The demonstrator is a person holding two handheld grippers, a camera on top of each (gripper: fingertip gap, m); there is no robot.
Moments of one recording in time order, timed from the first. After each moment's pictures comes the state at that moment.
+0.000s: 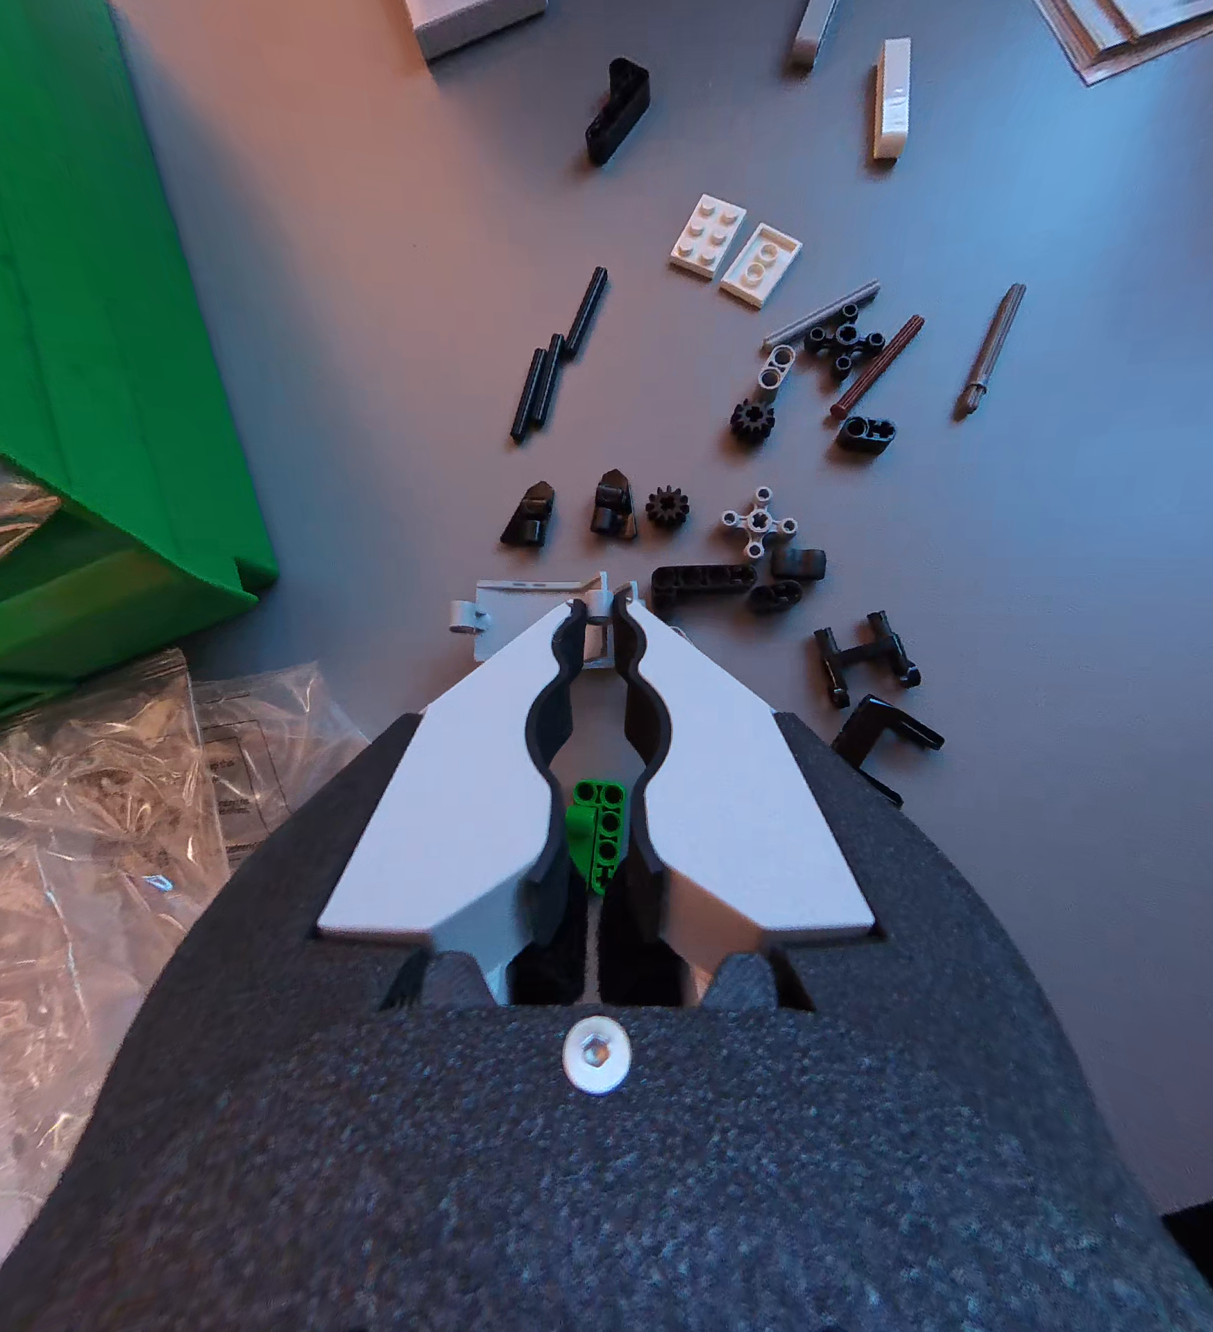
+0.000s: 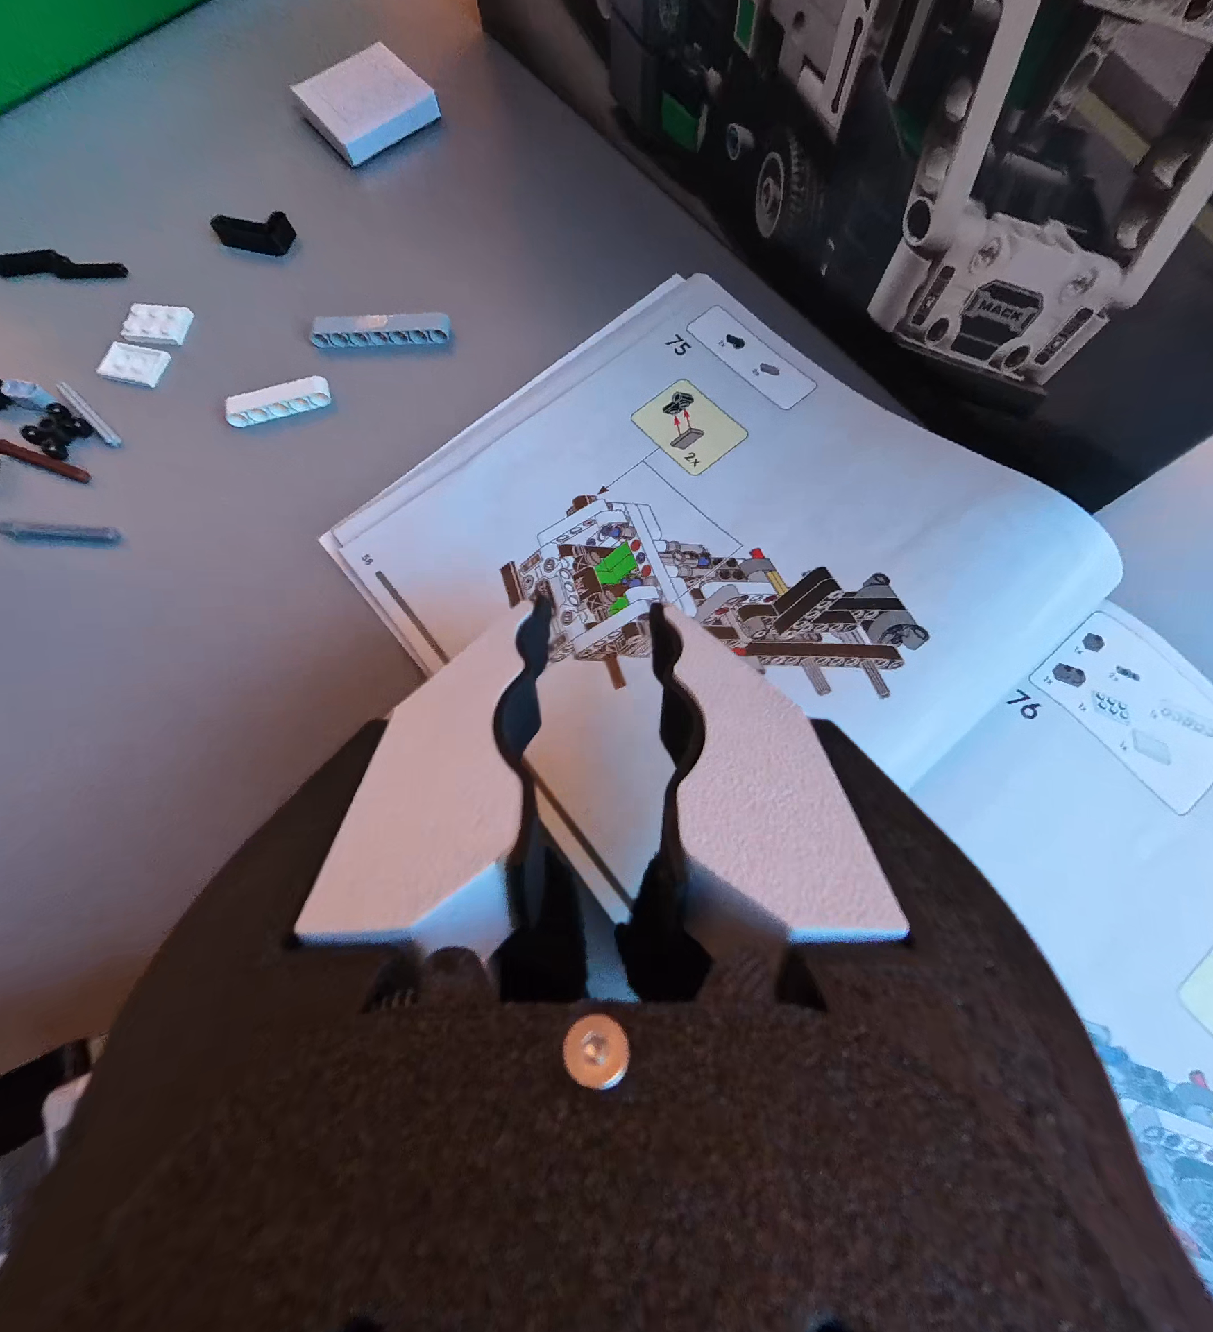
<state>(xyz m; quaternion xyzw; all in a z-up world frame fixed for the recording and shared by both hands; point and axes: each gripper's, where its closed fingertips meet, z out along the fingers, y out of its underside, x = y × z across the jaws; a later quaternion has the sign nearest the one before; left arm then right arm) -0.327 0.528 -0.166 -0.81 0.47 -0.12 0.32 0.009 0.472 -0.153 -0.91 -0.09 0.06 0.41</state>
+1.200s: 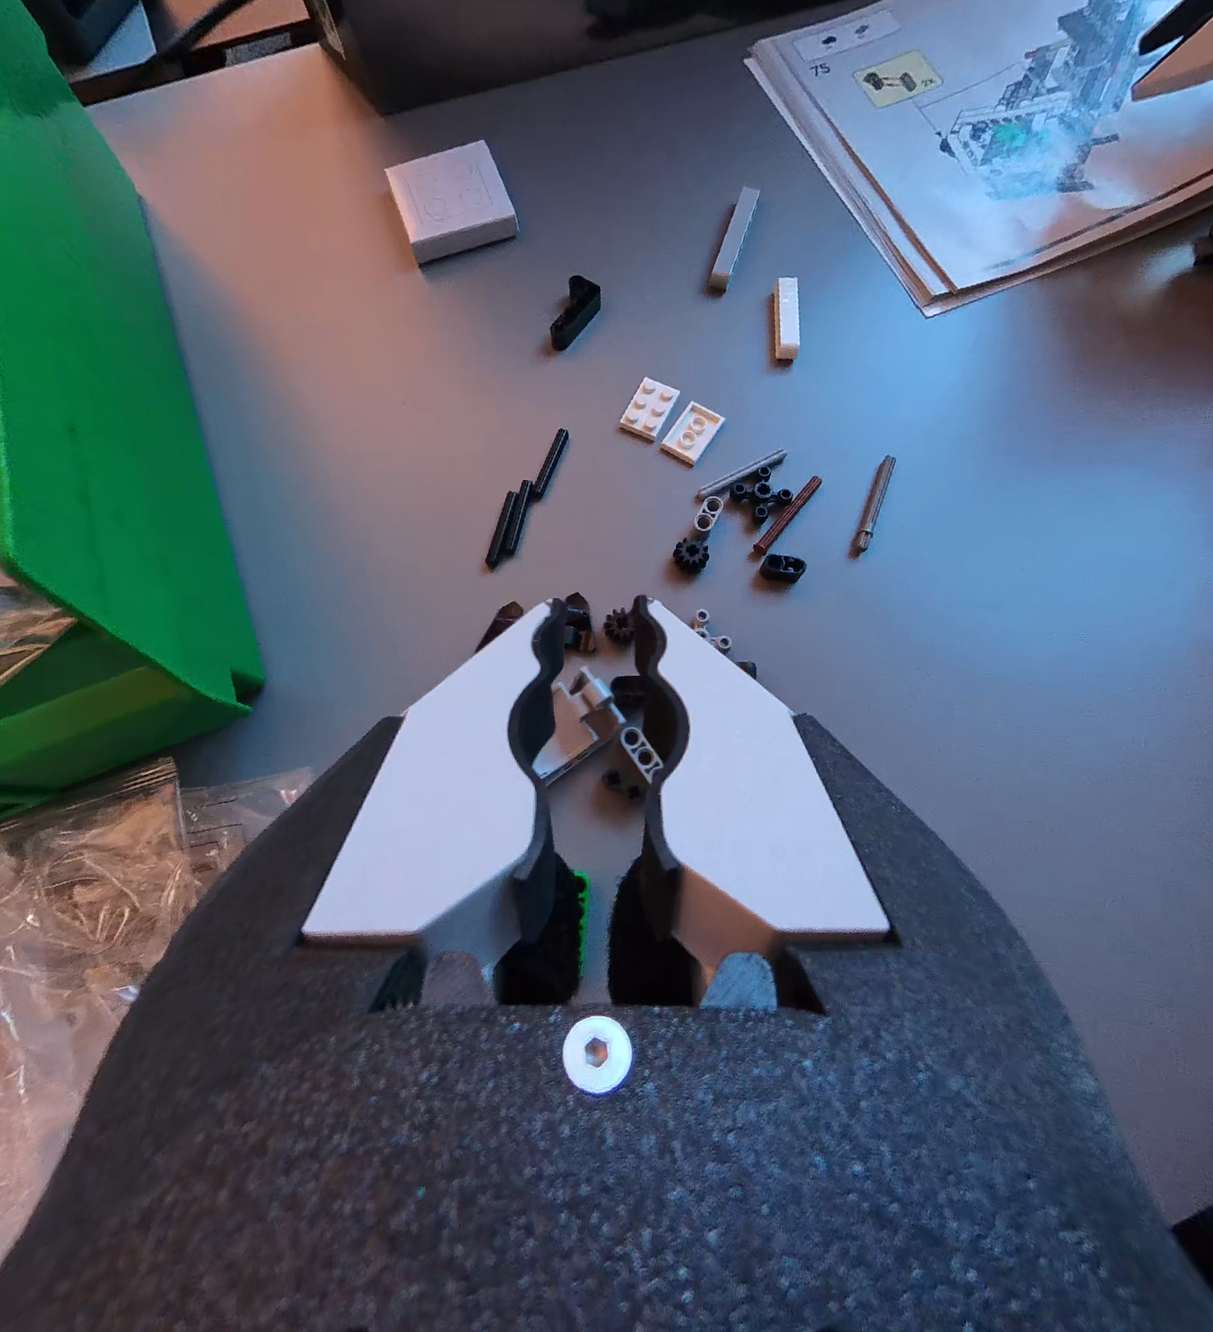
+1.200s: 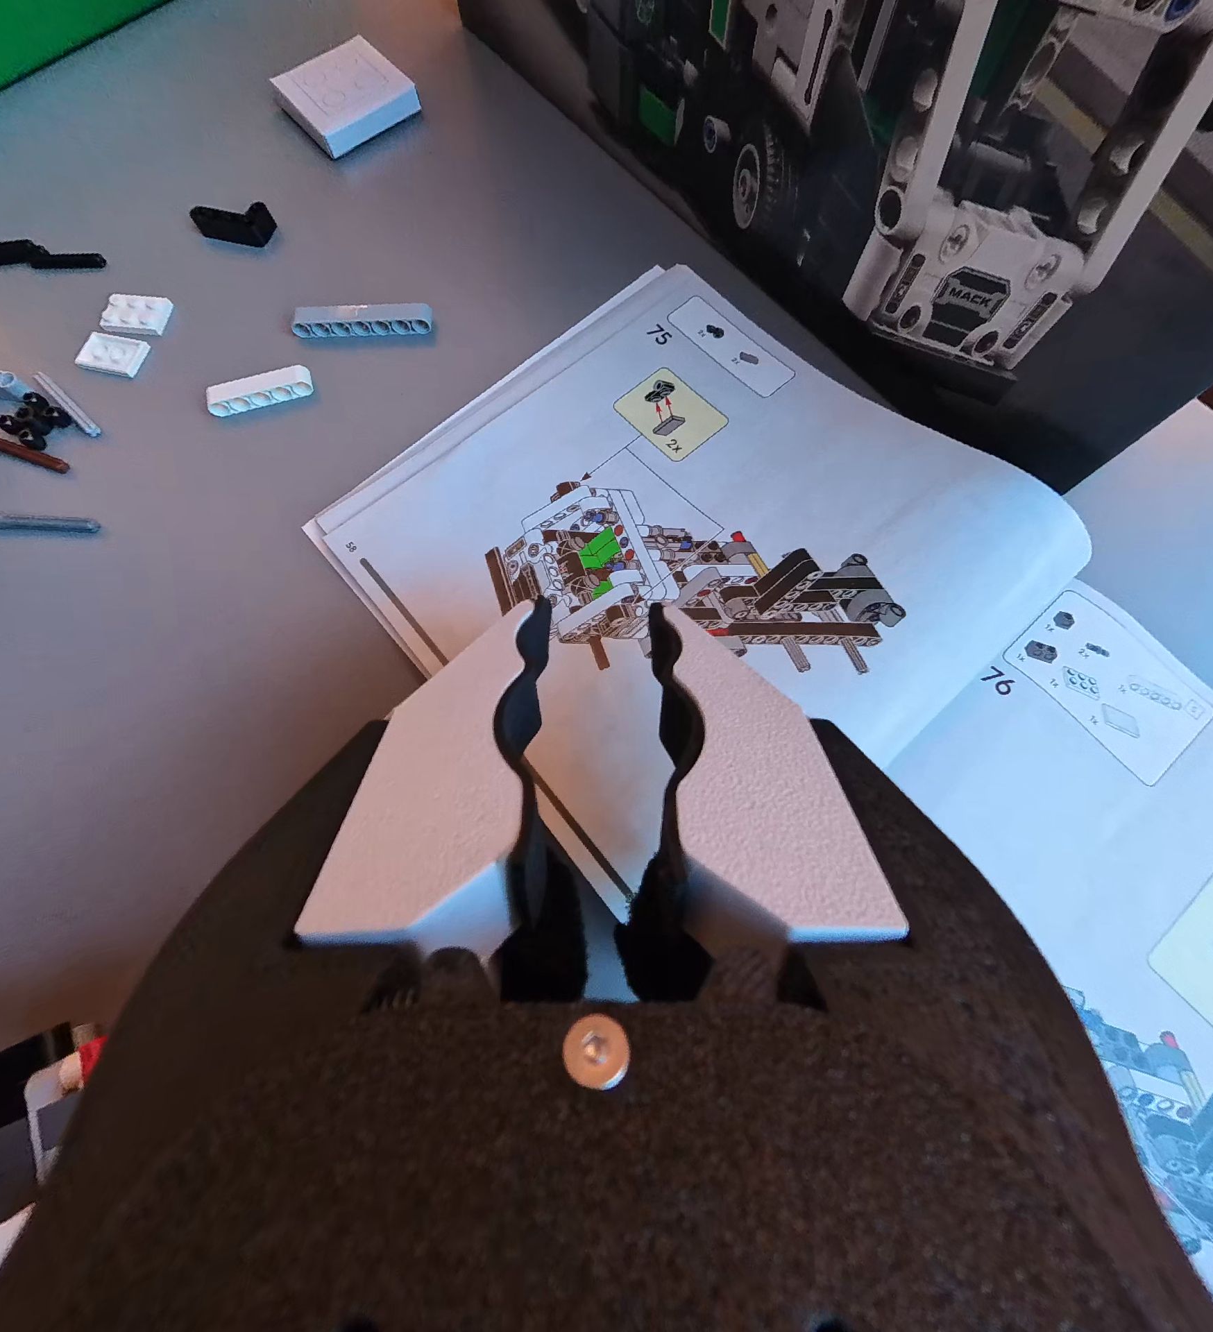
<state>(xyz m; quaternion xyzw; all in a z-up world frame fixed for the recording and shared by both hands) -0.300 0.531 -0.135 -0.79 0.46 -0.20 0.36 0.014 0.467 -0.153 -0.90 -0.08 0.05 0.41</state>
